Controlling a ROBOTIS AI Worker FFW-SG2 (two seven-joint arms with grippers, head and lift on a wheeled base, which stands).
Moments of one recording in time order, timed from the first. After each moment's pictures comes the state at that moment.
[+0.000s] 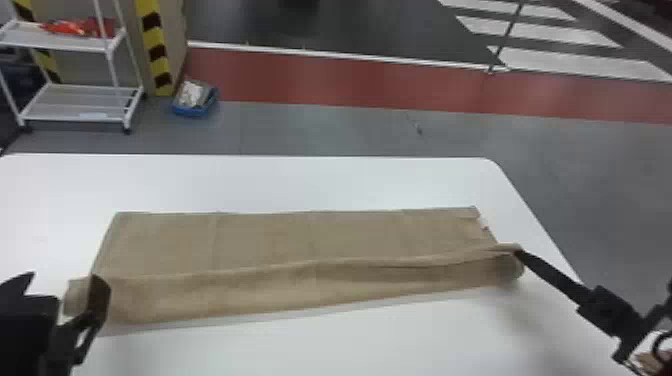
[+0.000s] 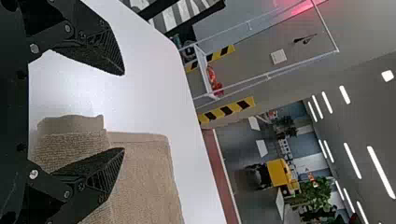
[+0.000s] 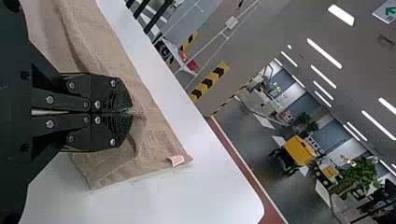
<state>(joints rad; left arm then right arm) 0.50 0.37 -0.12 -2.07 0.05 0.35 0.43 0.11 -0.28 -0.75 -1.55 -0.49 0.82 0.94</state>
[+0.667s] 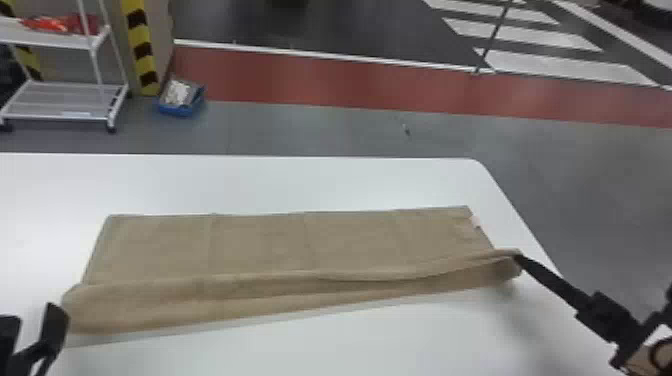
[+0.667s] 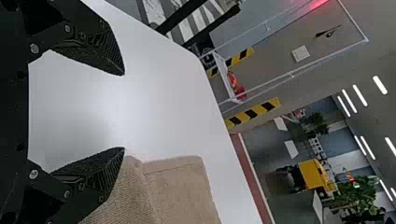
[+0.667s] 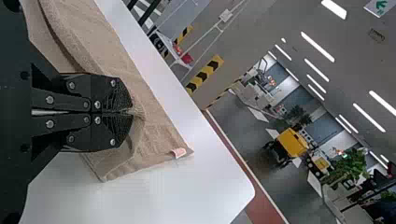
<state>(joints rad) 0.59 0.39 -0.08 -2.20 0.02 0.51 0.44 0.13 -0.28 -0.79 -1.54 -0.49 0.82 0.95</state>
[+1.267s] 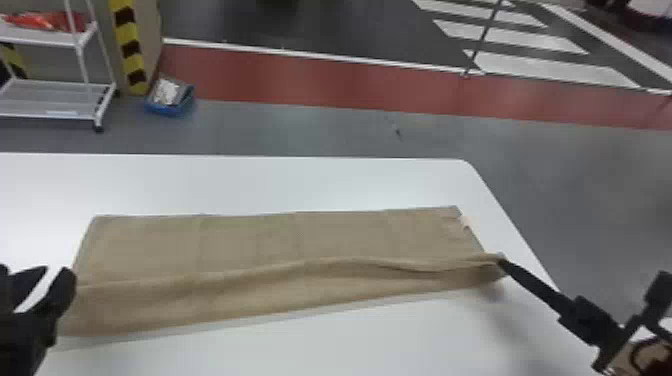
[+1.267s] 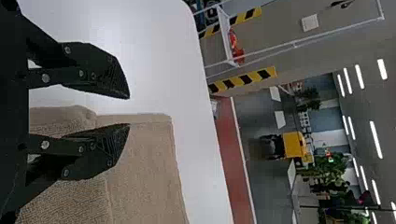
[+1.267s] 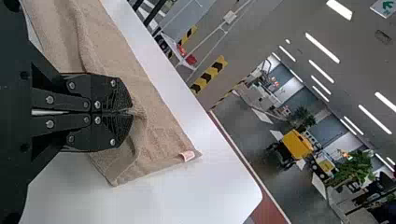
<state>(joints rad) 0.44 0.38 -0.06 -2.17 0.22 0.58 0.27 0.16 -0.27 -0.78 -1.57 -0.49 0.81 0.95</state>
